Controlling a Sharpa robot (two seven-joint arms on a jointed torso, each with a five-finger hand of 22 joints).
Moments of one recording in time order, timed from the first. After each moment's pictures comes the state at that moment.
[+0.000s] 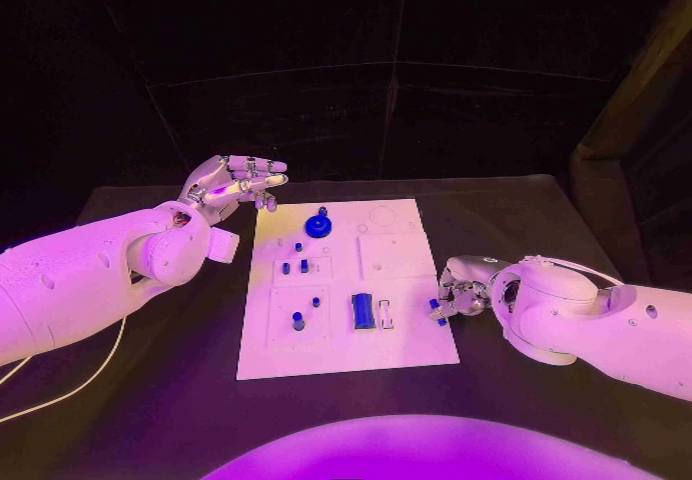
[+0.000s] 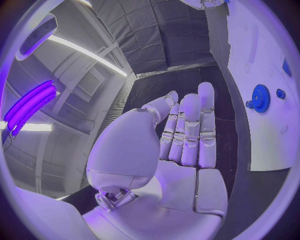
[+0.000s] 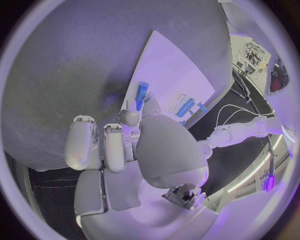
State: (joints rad) left arm 1.16 -0.78 -0.04 1.29 -0.11 -0.08 0.43; left_hand 1.34 -0.07 0.42 -0.11 0.07 1.00 0.18 0.17 0.07 1.04 0.11 0.33 0.08 1.18 0.02 1.05 0.45 0.18 1.16 0.12 0.64 0.73; right arm 0.97 -1.05 -0.02 1.84 -1.52 -0.12 -0.64; right_hand 1.38 0.04 -0.25 0.21 0.23 1.00 0.08 0.37 0.29 1.33 0.00 0.96 1.01 1.46 -0.06 1.45 1.31 0.09 1.42 0.05 1.39 1.17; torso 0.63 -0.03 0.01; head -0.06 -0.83
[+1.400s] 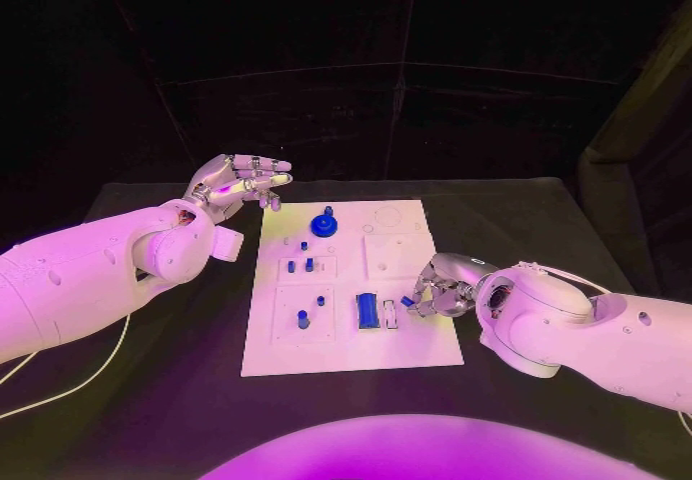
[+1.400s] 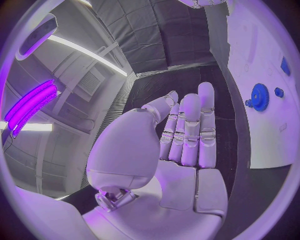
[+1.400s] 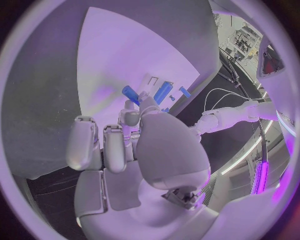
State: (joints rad) left arm 1.16 -0.78 -0.04 1.29 -0.11 -0.08 0.43; left_hand 1.34 -0.07 0.42 -0.11 0.07 1.00 0.18 0.17 0.07 1.04 0.11 0.33 0.08 1.18 0.02 1.05 0.45 0.18 1.16 0.12 0.64 0.73; right arm 0.96 -1.00 -0.02 1.90 -1.45 -0.28 -0.62; right_hand 1.41 0.00 -0.06 0.19 0.31 1.04 0.07 0.29 0.28 1.34 -0.01 0.93 1.02 1.46 -0.07 1.45 1.31 0.09 1.42 0.04 1.39 1.18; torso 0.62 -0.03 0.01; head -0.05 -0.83
